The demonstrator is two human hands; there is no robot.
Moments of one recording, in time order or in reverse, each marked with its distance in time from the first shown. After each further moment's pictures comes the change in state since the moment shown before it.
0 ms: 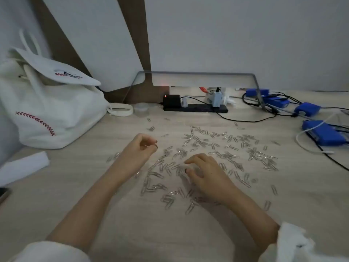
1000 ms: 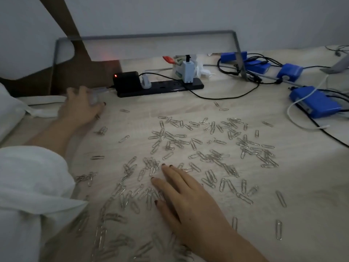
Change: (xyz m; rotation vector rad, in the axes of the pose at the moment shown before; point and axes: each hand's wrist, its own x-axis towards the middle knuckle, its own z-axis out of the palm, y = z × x) left_hand 0.258 -0.054 -0.002 0.770 0.130 0.010; right_hand 0.017 0.023 0.038 -0.283 0.144 -0.014
